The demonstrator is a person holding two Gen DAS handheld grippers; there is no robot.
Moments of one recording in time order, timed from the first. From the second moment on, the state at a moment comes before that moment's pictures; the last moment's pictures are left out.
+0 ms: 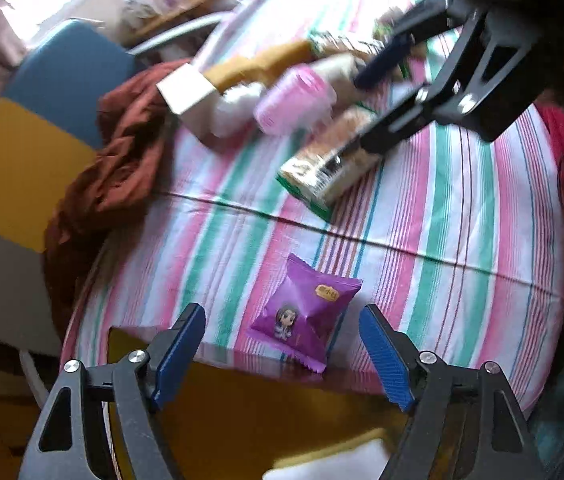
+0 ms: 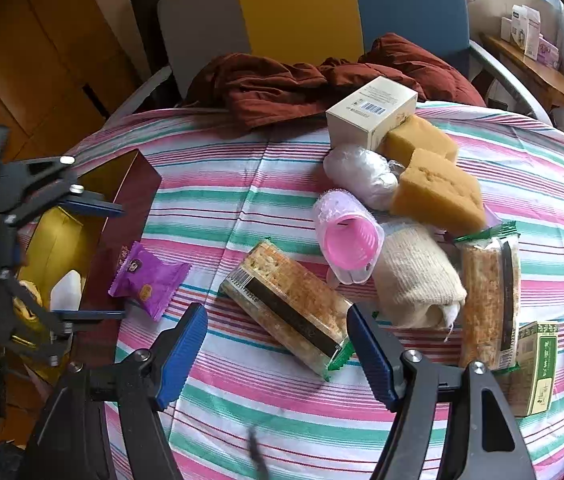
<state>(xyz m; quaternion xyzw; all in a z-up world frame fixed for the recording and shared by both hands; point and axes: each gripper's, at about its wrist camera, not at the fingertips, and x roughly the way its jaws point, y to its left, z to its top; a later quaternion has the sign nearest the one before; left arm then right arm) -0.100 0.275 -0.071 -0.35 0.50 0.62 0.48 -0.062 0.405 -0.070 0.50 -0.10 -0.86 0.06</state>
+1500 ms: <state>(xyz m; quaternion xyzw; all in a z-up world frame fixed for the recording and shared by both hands) -0.045 0.142 -0.010 -0.41 0.11 0.80 0.42 -0.088 0.370 -0.114 0.56 0.04 -0.82 0.07</state>
